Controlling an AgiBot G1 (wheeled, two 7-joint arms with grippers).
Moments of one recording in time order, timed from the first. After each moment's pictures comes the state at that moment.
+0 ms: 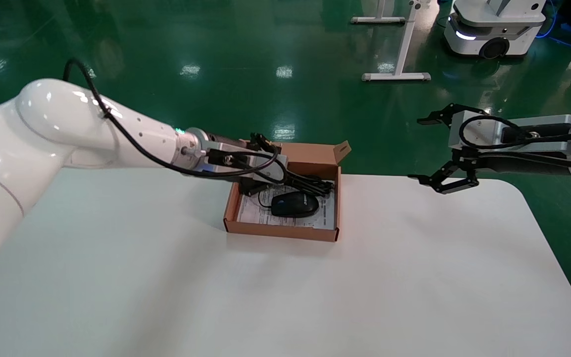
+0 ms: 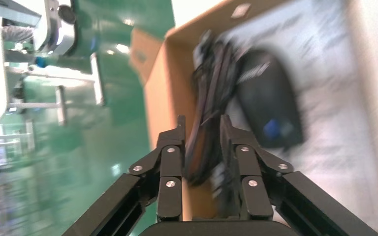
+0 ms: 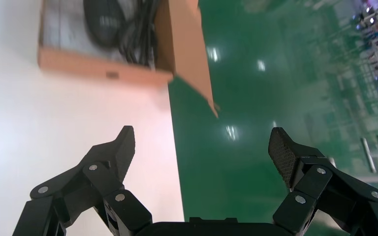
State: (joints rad) left arm -1.72 1.31 1.11 -0.45 1.36 0.93 0.50; right arm 1.80 -0.97 -0.71 0.14 -1.33 -1.32 -0.74
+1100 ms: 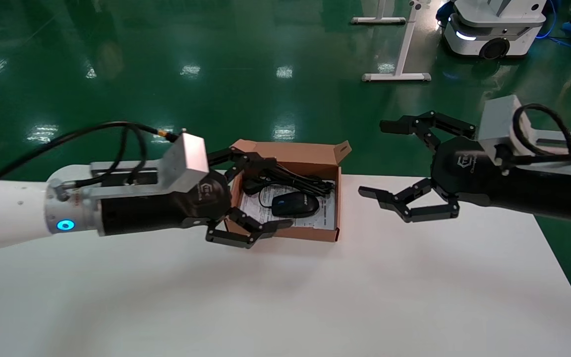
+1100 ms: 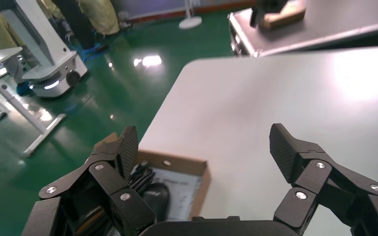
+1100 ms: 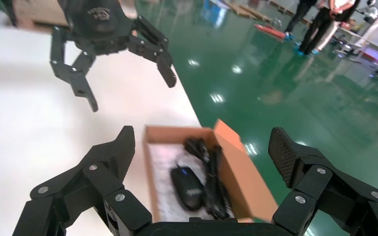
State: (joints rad) left arm -1.34 0.90 0.62 -0.94 0.99 1.26 0.09; right arm 1.36 -0.76 -0.45 0.83 -0.97 -1.43 -0.18
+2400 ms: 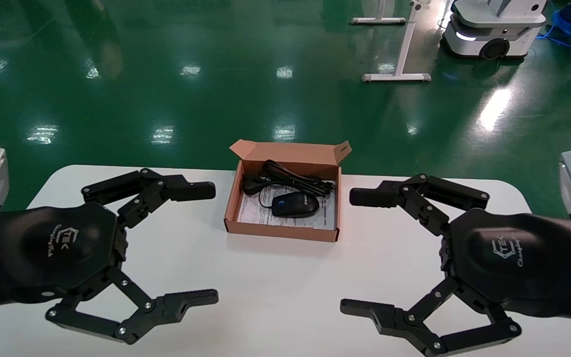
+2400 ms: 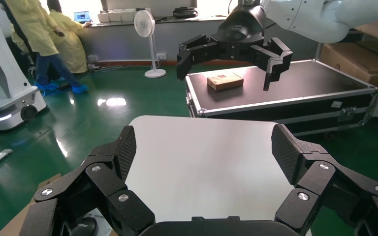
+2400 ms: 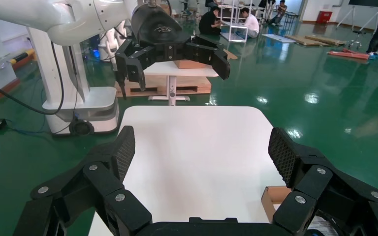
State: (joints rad) left arm -1.06 0.60 0.27 -1.30 0.72 1.51 -0.19; right arm 1.06 -0.61 -0.28 1.31 -0.72 -1.50 0.20
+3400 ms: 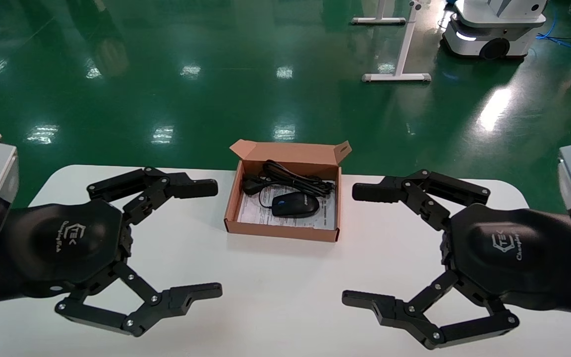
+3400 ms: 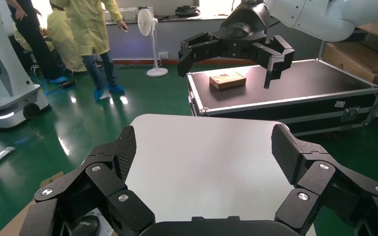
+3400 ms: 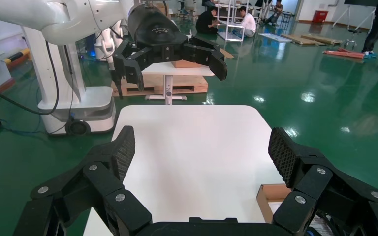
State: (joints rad) left arm -1.07 0.61 0.28 -1.28 0.73 1.49 -0.19; right arm 1.07 -0.61 -0.28 1.29 -0.73 -1.50 0.19
